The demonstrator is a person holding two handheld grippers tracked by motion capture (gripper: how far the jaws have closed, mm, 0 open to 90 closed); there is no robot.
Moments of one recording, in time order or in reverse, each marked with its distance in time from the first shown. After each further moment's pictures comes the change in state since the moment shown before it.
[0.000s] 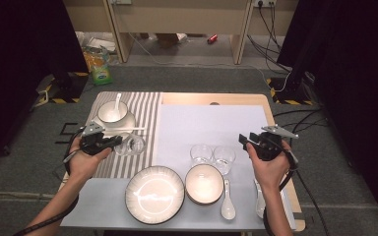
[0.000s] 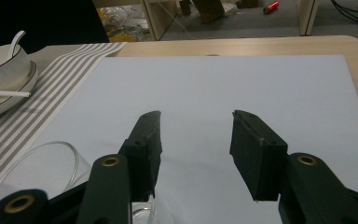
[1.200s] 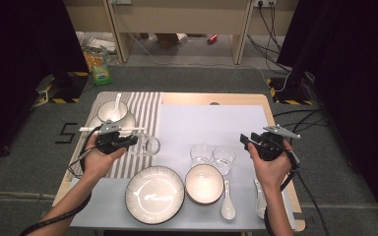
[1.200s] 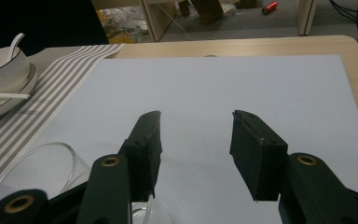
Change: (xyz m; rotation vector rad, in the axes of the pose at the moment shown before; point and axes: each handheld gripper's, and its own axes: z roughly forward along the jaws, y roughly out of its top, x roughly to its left) left arm -0.032 0.017 0.017 -0.018 -0.092 0.034; right arm -0.003 0.000 -0.002 -0.001 -0.005 0.007
